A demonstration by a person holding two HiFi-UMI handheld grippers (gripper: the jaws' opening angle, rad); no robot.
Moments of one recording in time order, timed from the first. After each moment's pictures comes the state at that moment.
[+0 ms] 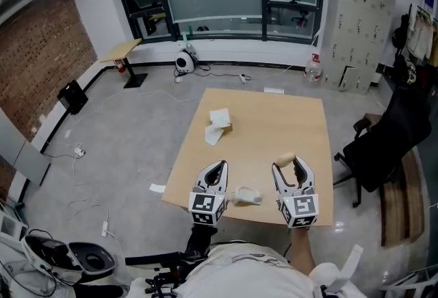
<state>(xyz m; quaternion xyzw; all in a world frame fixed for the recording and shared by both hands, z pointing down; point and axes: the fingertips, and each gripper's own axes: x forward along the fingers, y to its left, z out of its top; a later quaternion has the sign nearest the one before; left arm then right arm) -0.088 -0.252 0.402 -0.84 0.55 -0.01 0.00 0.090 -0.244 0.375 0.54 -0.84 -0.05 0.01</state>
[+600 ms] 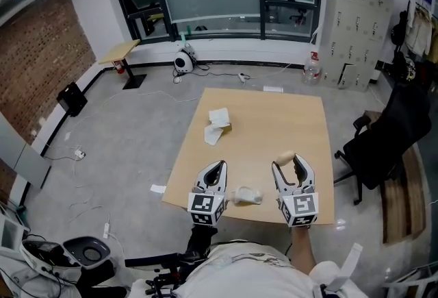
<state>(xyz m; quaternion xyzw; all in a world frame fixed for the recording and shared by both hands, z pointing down) -0.091 -0.248 0.397 -0.83 0.55 0.00 0.00 0.089 -0.242 0.367 0.54 -0.84 -0.06 0.02</state>
